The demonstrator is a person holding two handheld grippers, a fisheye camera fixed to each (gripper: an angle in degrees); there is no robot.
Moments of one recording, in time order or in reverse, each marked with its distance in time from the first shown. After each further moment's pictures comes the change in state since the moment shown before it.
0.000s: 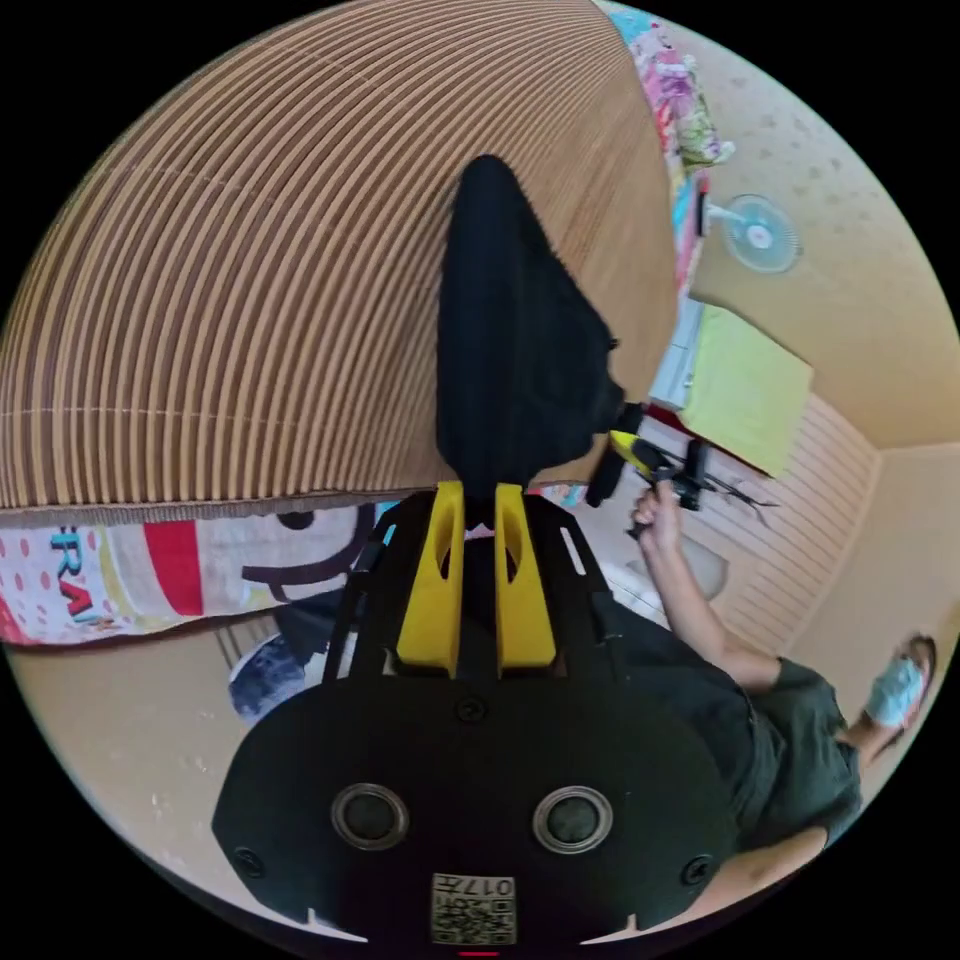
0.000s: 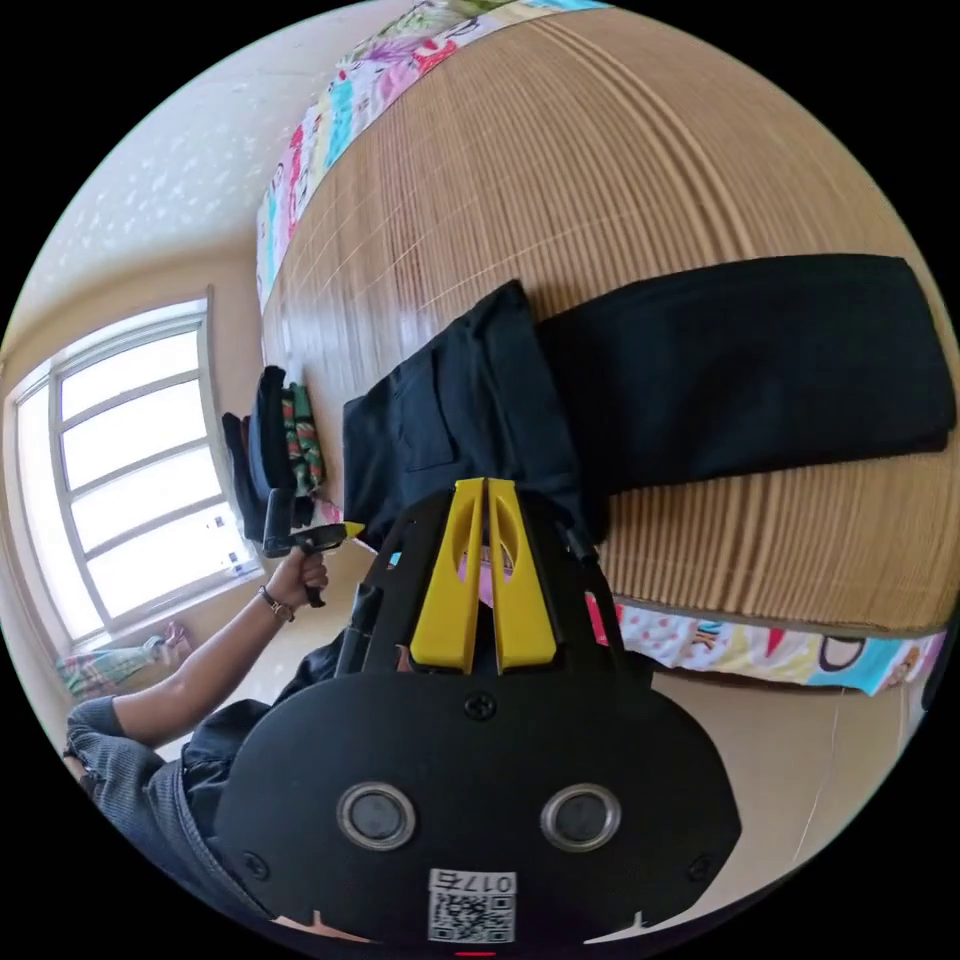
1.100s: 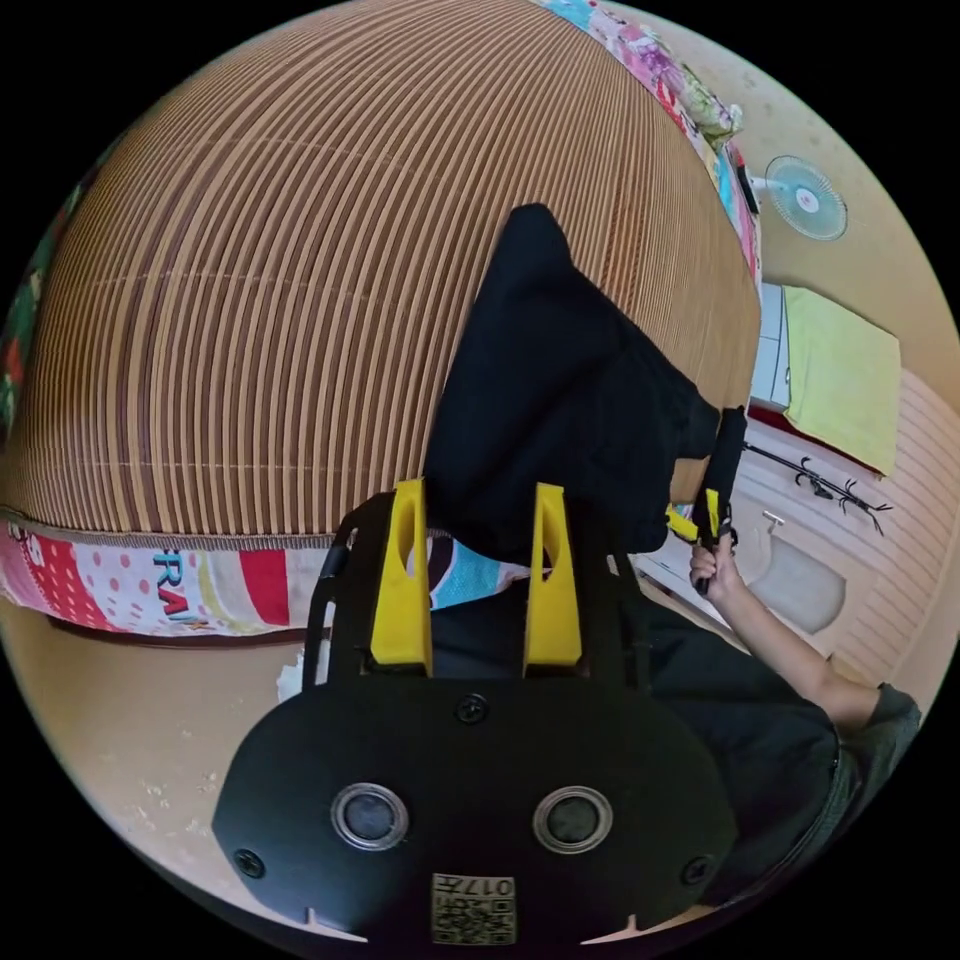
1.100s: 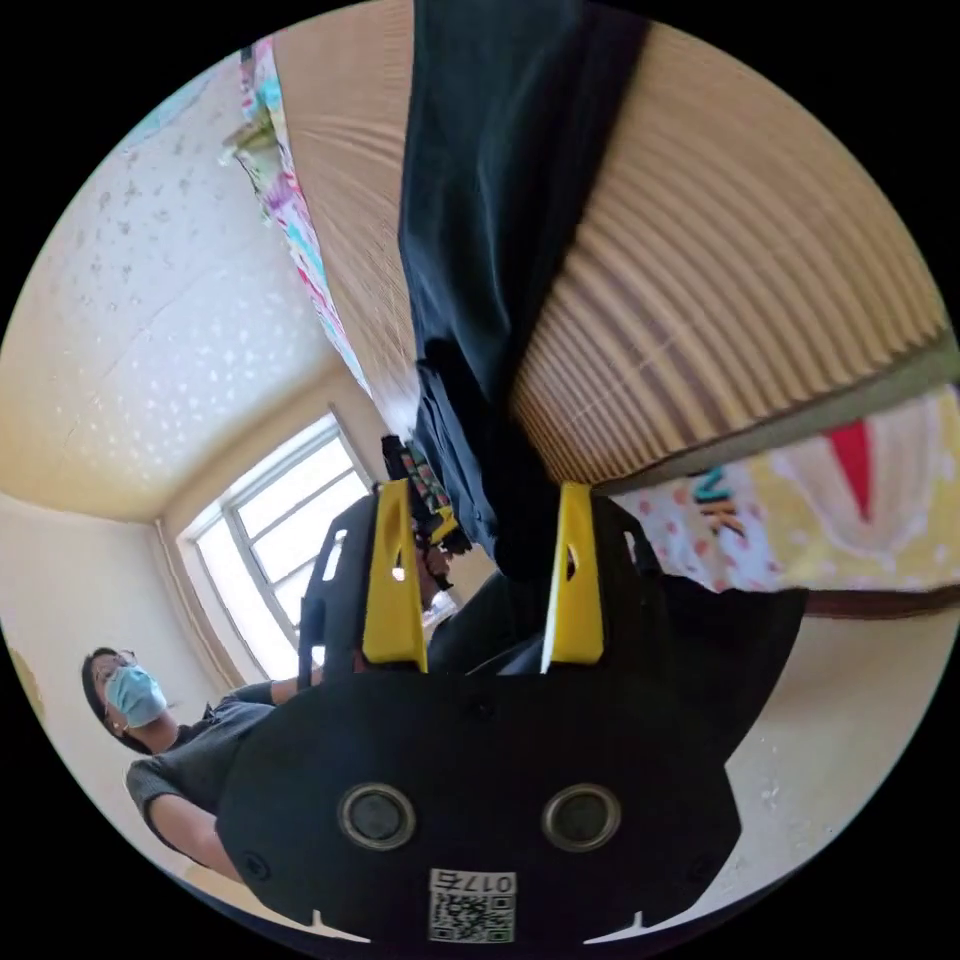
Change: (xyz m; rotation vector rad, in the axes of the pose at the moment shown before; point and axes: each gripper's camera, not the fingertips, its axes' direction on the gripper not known) left arm 0.040 0.074 0.022 0.070 -0.392 0.026; right arm 0.160 0.050 -0.005 0.045 -0.615 0.332
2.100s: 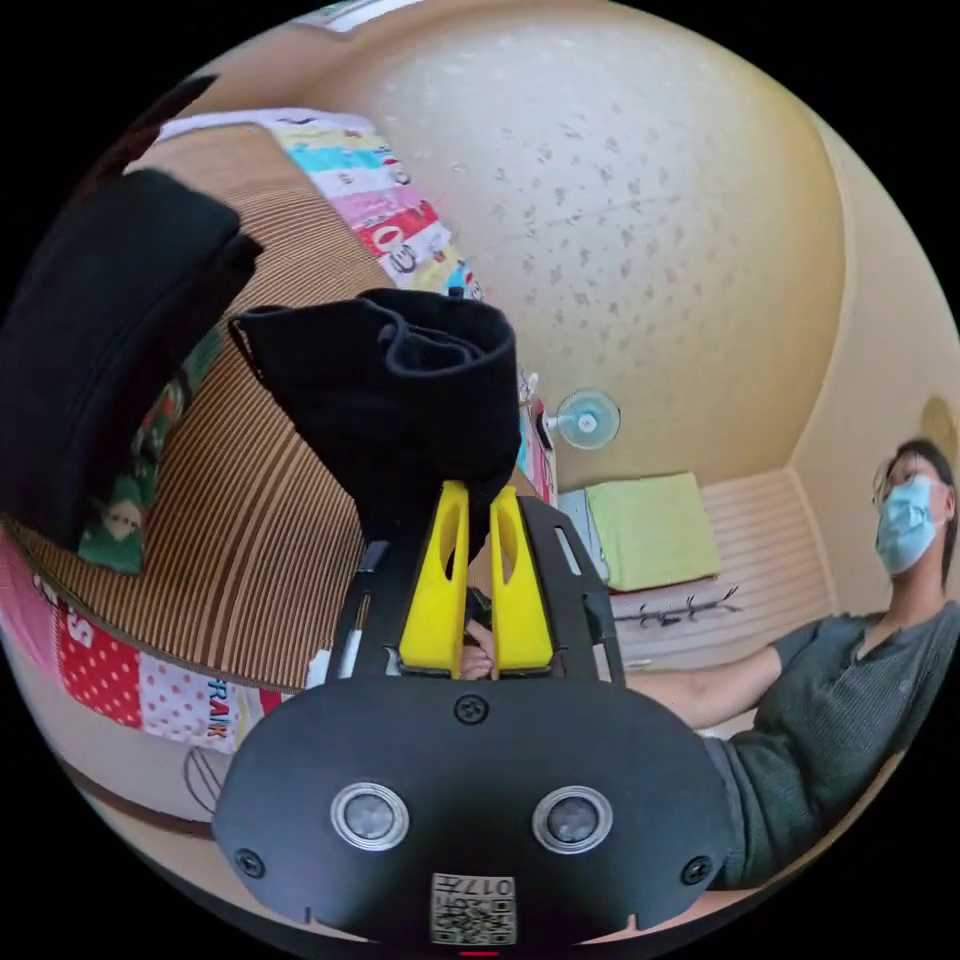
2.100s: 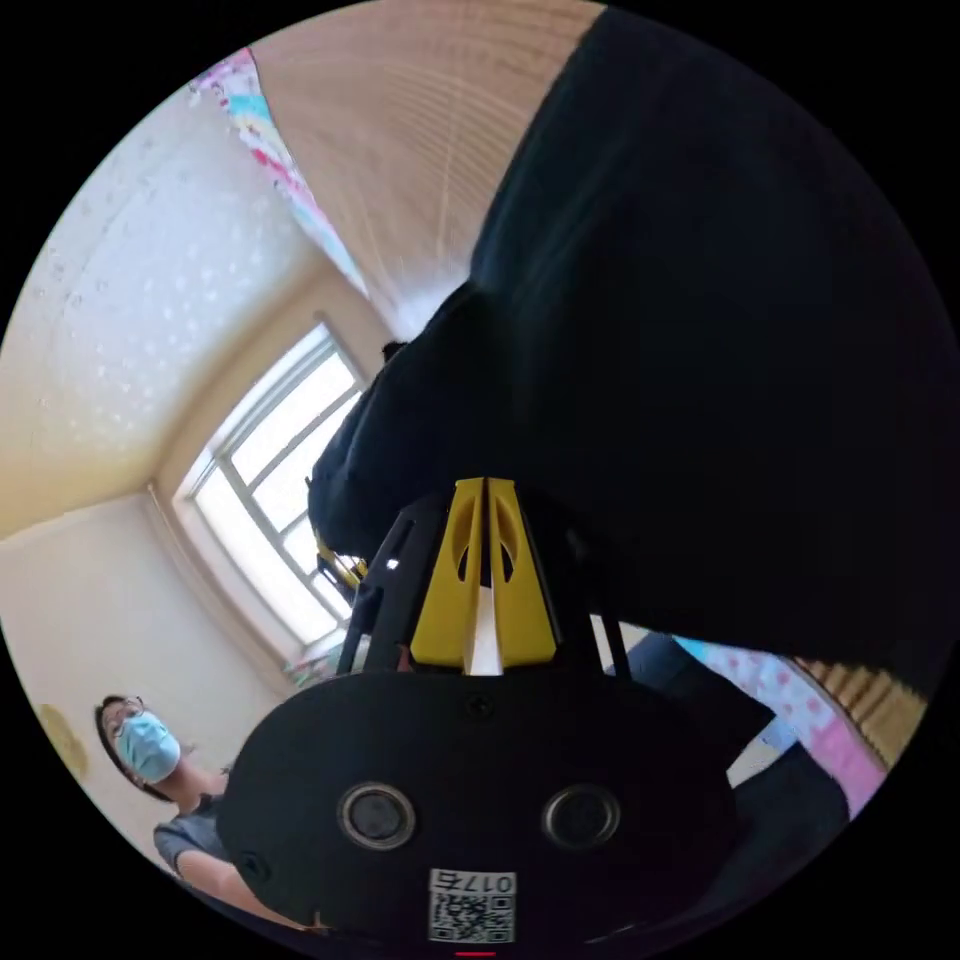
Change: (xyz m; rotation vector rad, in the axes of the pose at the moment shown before) left arm -0.106 0.137 -0.239 0.776 0.460 0.093; right arm -0.174 -0.055 0.376 -0.319 -0.056 0.003
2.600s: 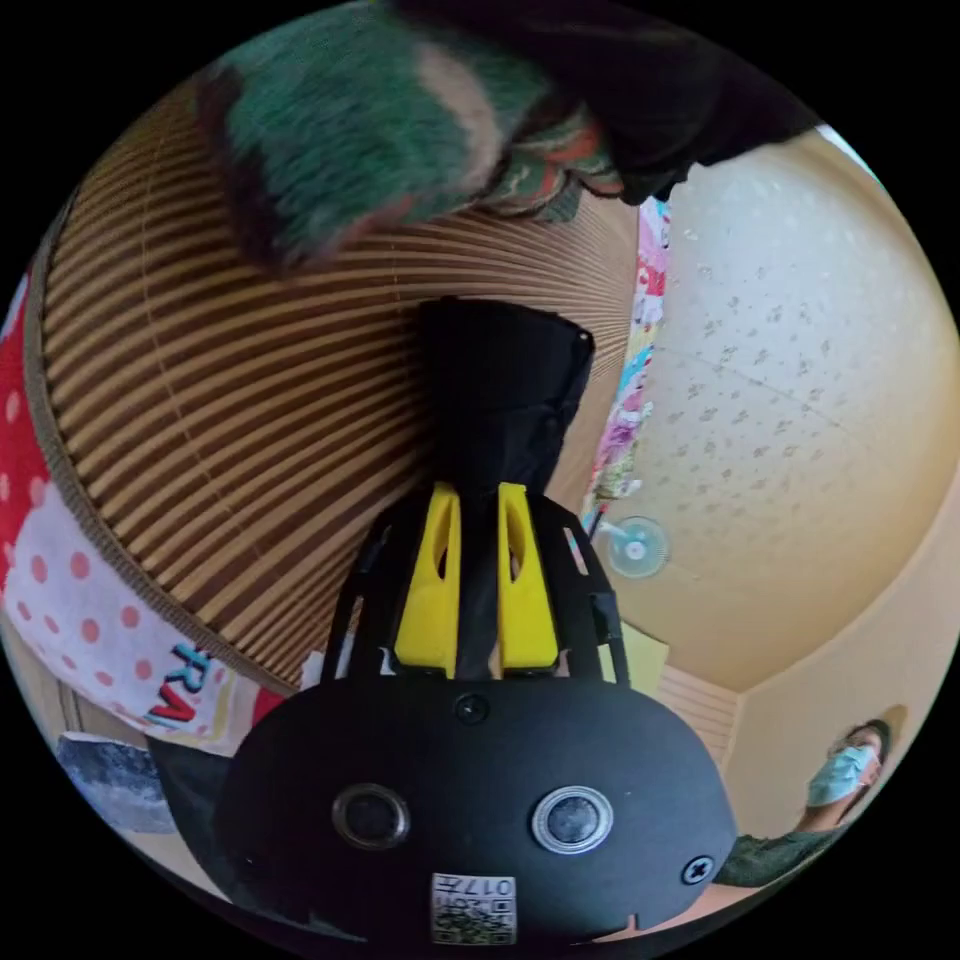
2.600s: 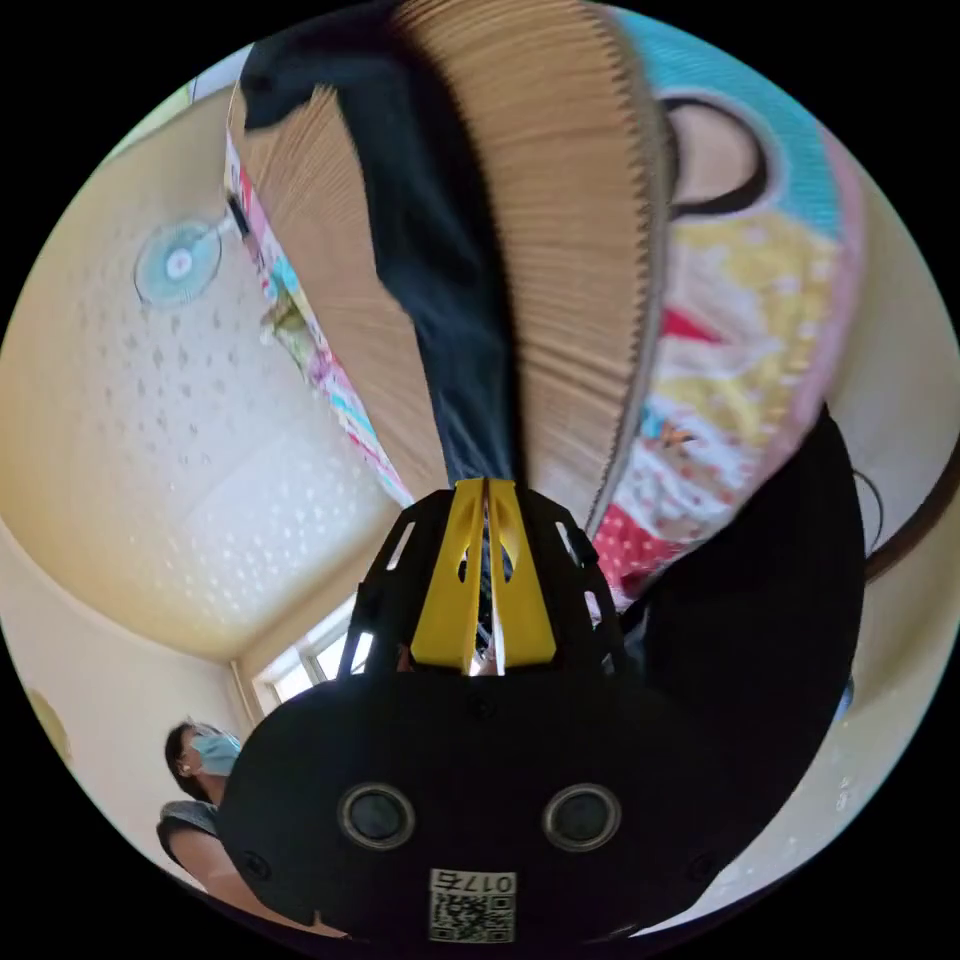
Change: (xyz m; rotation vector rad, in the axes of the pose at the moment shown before) left arm -0.186 0.030 0.059 0.127 0.015 -0.679; right arm 0.037 0.209 -0.232 0.774 -0.200 0.172
